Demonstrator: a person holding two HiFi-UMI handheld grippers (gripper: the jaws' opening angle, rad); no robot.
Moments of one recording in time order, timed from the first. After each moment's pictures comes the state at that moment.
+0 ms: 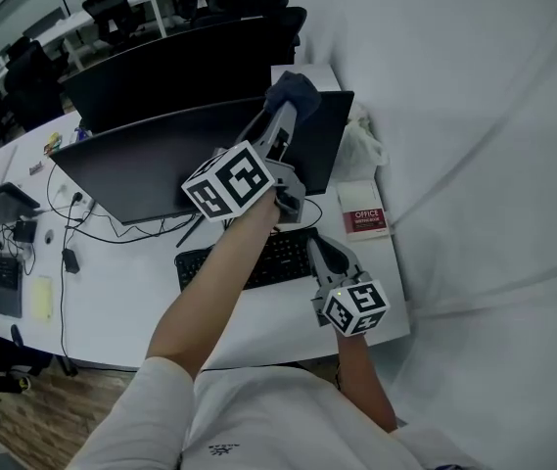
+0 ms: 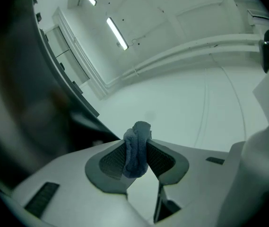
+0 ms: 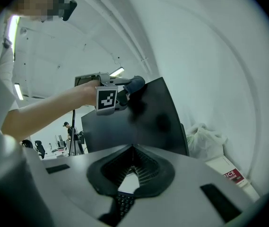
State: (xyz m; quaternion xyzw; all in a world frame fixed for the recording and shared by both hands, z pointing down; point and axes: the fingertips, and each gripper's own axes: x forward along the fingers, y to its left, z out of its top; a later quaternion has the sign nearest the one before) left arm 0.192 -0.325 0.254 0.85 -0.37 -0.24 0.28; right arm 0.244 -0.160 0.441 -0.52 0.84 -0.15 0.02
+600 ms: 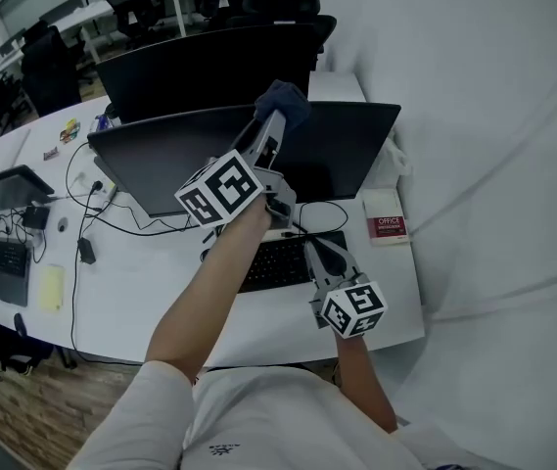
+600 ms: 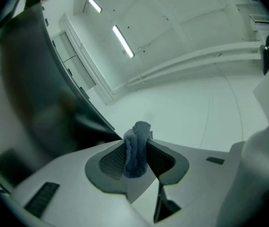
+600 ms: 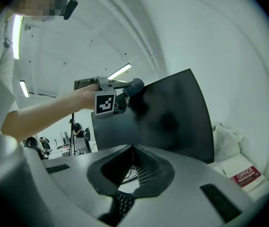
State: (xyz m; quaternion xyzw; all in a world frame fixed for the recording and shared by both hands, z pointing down) left arm 0.080 -0.324 0.259 0.83 -0.39 -0.26 0.29; right arm 0.157 -0.162 0.431 -0.50 0.85 -0.15 0.01
